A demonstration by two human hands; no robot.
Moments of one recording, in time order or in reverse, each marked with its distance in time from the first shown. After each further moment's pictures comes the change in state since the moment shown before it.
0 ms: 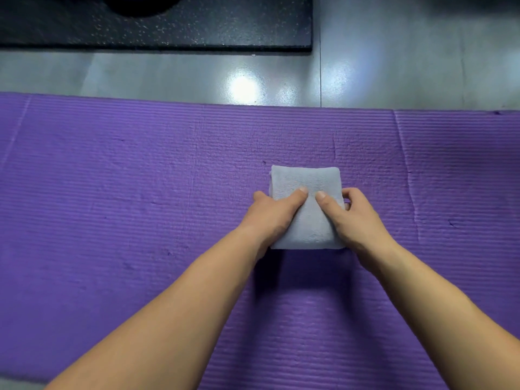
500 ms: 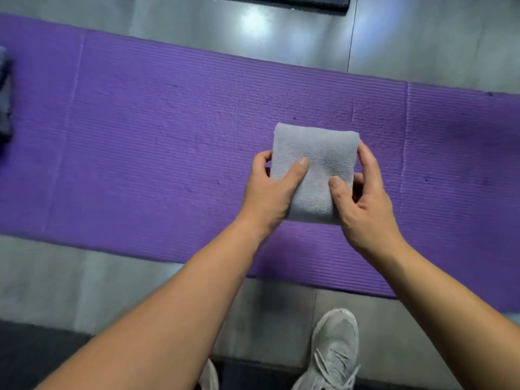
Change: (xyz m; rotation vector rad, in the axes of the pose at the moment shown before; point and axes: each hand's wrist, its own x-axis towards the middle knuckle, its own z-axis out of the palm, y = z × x) left_hand -0.172 0.004 -0.072 -0.331 0.140 0.190; right_hand -0.185 -0.099 -0.009 -0.156 -0.073 -0.246
